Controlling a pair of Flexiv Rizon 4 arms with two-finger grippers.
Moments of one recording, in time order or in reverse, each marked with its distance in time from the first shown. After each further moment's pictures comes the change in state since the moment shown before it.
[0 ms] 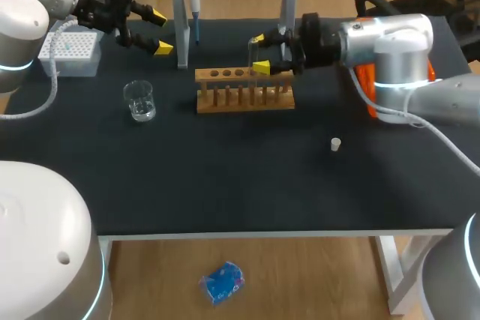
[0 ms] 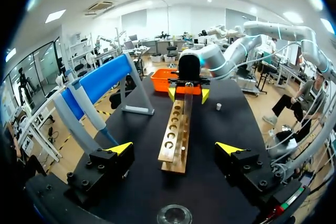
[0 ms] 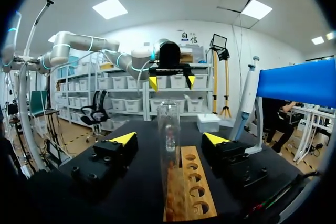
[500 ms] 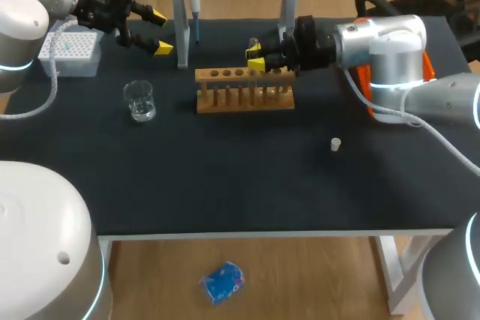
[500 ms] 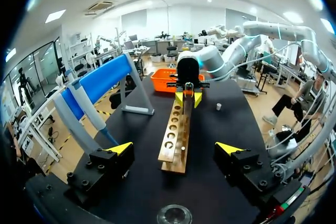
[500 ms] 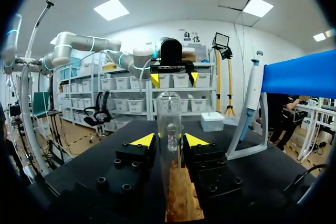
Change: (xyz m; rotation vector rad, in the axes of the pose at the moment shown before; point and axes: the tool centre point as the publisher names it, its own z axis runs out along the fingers) left arm 0.000 0.000 0.000 0.000 0.000 0.000; right arm 0.001 -0.007 0.007 0.000 0.027 0.014
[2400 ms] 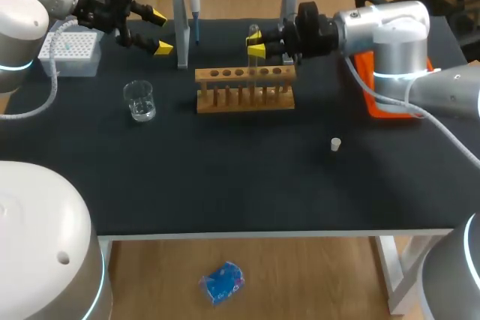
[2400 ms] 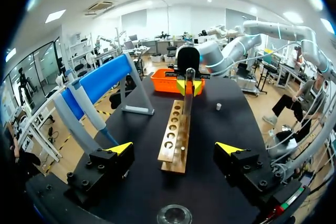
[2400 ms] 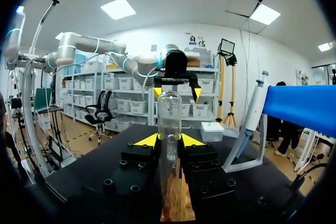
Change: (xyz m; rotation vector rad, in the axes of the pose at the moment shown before) left arm 0.000 0.000 0.000 0.000 0.000 0.000; right arm 0.001 0.038 -0.001 -0.015 0.021 -0.067
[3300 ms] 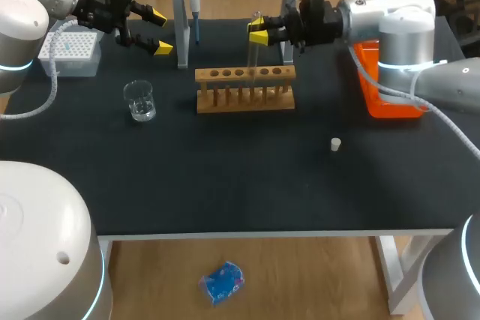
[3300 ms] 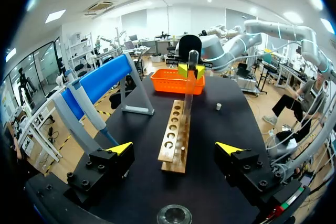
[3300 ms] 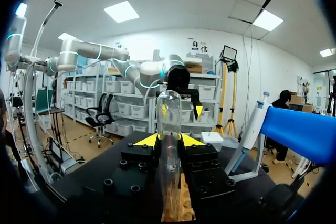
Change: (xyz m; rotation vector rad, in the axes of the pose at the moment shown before) left arm 0.000 0.000 0.000 0.000 0.000 0.000; right arm 0.003 0.041 -0.005 -0.028 0.009 -0.025
